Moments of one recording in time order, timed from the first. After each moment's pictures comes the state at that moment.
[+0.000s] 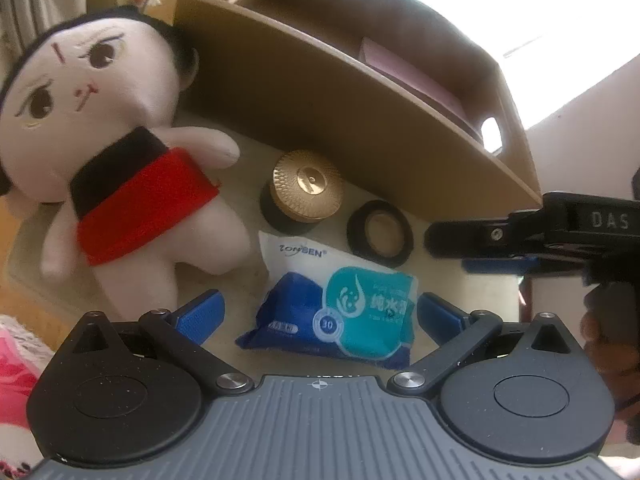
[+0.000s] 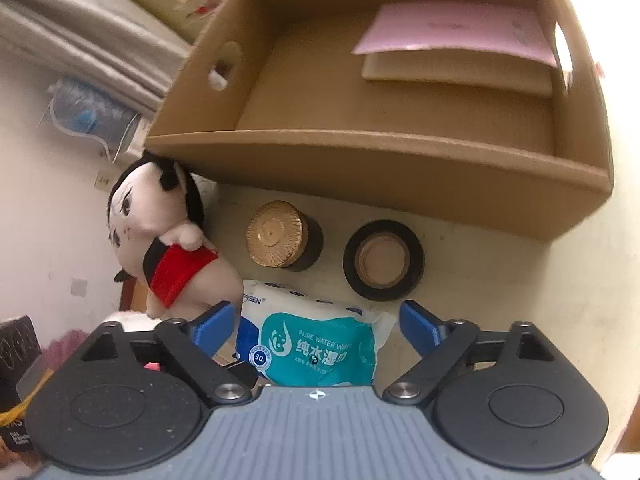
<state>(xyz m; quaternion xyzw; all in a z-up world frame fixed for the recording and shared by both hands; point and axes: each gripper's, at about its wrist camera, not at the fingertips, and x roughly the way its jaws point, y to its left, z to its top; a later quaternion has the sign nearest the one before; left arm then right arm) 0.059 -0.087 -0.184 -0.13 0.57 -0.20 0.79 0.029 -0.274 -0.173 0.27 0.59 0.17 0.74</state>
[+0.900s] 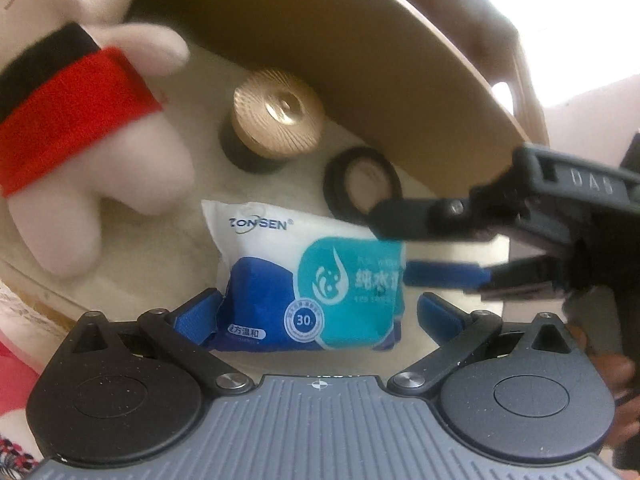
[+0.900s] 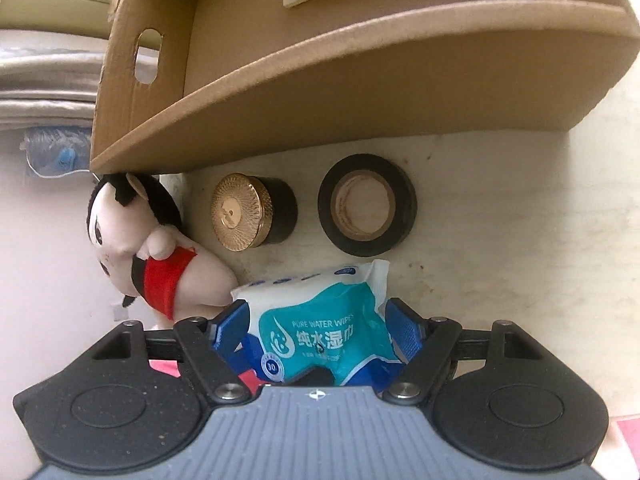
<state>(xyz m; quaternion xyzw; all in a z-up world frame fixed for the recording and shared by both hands) 0.059 -0.121 -0.220 -0.17 0.63 -0.20 0.73 0.039 -0.284 -0.230 0.38 0.65 0.13 0.65</state>
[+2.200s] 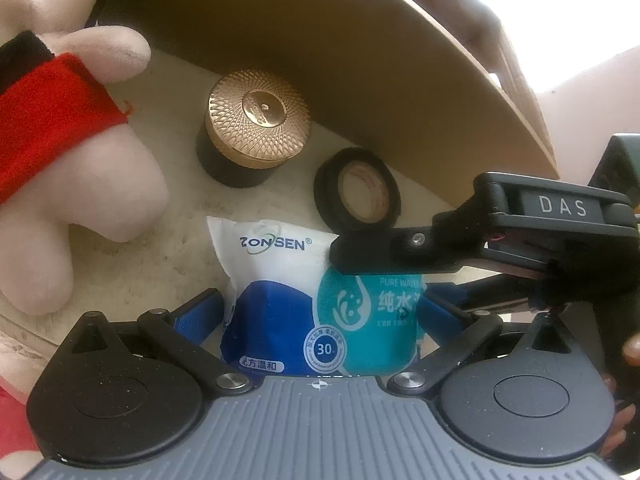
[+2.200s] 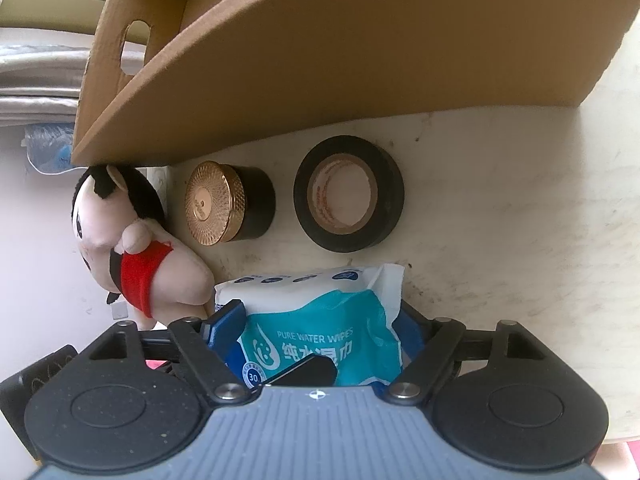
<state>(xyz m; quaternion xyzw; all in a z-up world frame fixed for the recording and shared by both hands) 0.068 -0.131 -0.238 -0.15 0.61 -0.23 0.75 0.031 -0.282 -0.262 0.40 0.63 0.11 0.65</state>
